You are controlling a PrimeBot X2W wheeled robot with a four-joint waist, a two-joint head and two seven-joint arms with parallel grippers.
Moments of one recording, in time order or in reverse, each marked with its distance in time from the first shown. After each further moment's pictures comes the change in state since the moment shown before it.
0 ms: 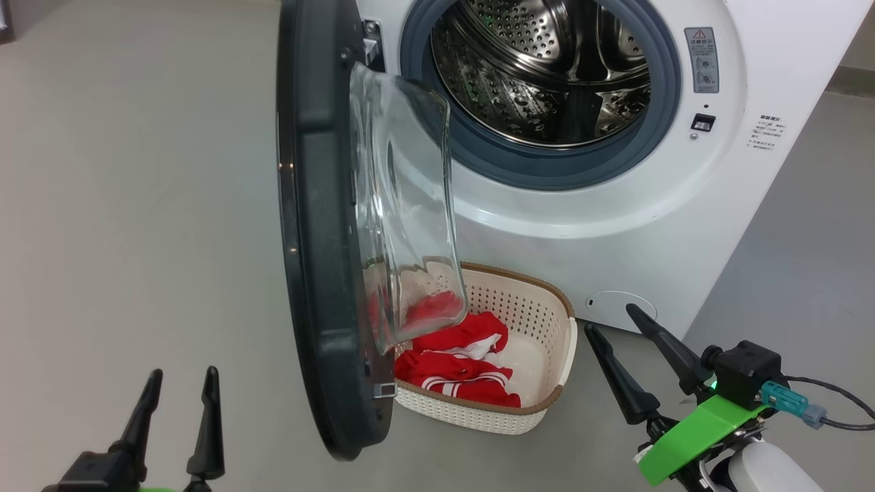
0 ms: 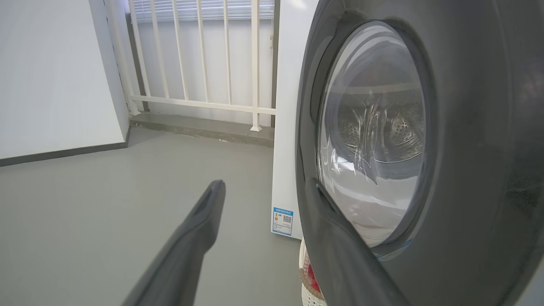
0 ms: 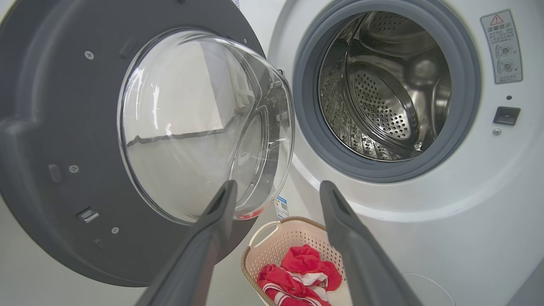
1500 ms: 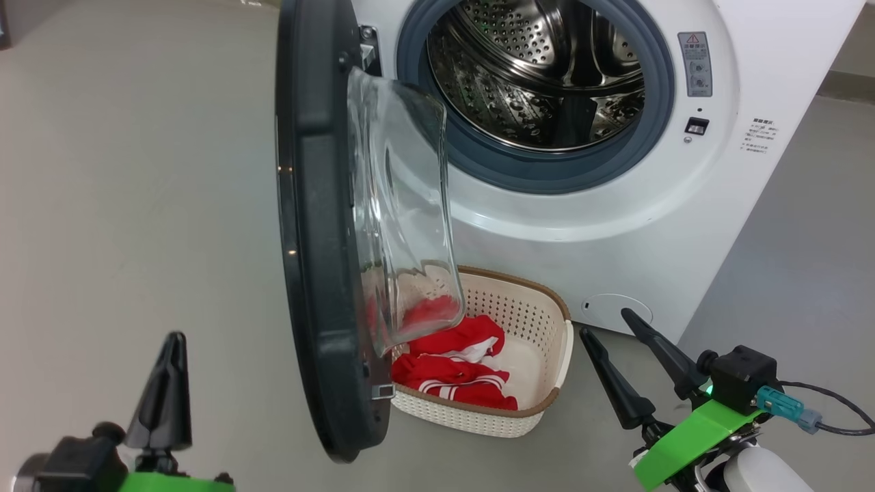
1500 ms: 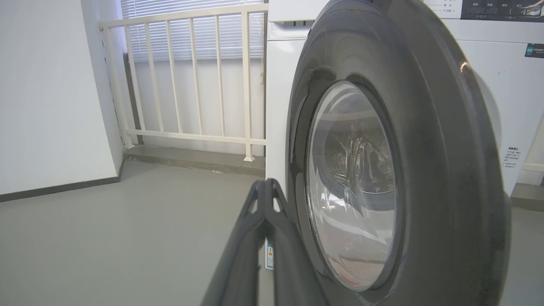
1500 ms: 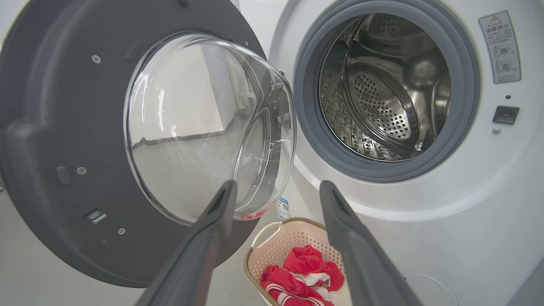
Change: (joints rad) left arm -0.004 0.026 -0.026 -0.117 -0.017 0.026 0.001; right arm 0.011 0.013 0.001 -0.006 0.000 0.000 0.000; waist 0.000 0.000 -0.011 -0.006
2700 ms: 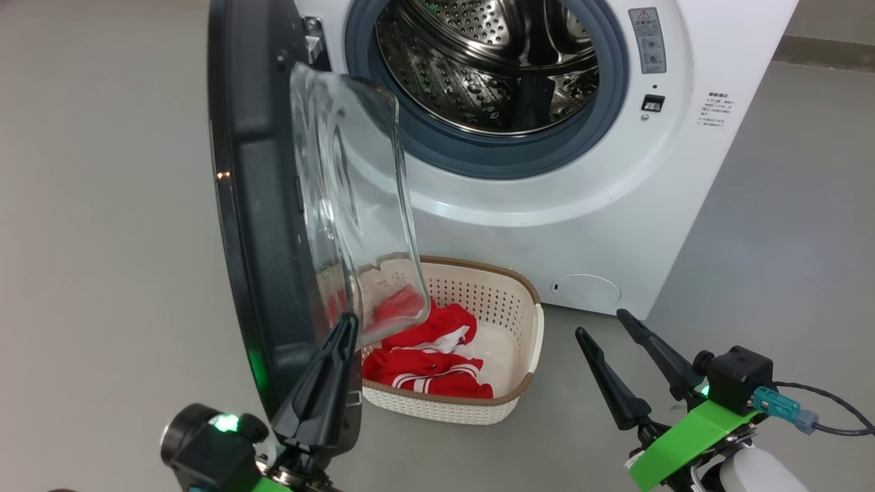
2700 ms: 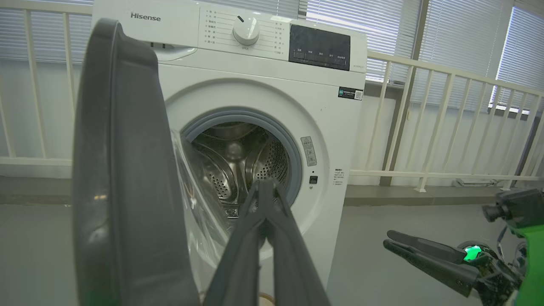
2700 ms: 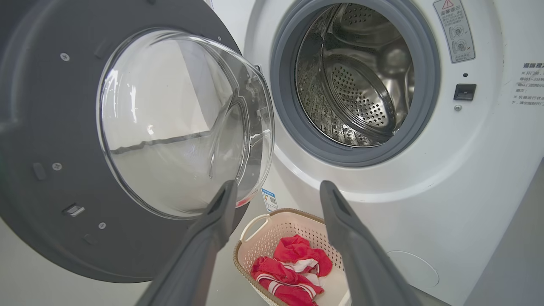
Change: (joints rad) left arm -0.017 -0.050 -0.304 -0.266 -0.033 -0.015 0.093; right arm -0.001 0.006 0.006 -0.001 0.008 0.000 0.000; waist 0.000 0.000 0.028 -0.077
